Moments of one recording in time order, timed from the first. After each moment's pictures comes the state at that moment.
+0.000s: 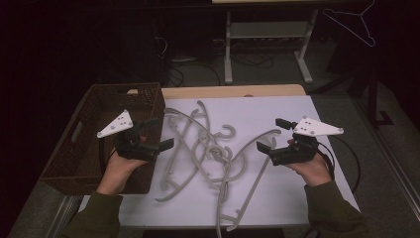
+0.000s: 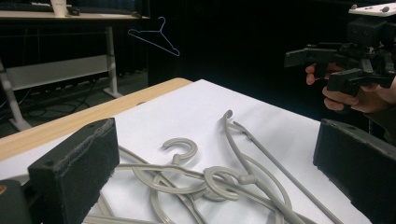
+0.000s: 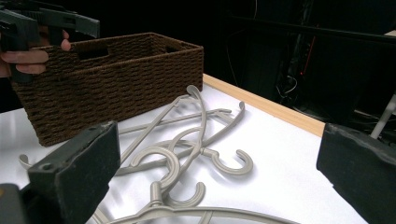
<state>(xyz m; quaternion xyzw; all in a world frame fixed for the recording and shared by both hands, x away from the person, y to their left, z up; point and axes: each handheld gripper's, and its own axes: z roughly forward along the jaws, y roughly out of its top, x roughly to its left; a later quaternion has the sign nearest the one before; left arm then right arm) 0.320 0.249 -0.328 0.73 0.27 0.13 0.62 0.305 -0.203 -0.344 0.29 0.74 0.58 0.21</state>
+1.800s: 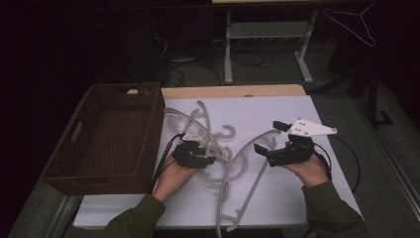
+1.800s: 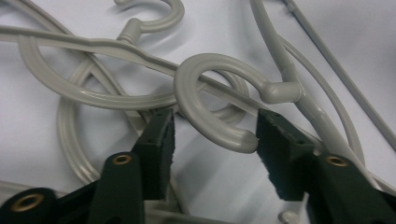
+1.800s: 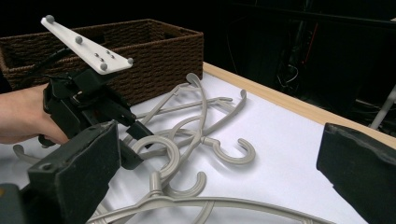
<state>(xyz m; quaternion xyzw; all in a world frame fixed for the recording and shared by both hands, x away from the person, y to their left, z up) 0.353 0.128 -0.425 0.85 0.35 0.06 0.39 0.309 -0.197 -0.352 0.30 0.75 0.56 0.20</state>
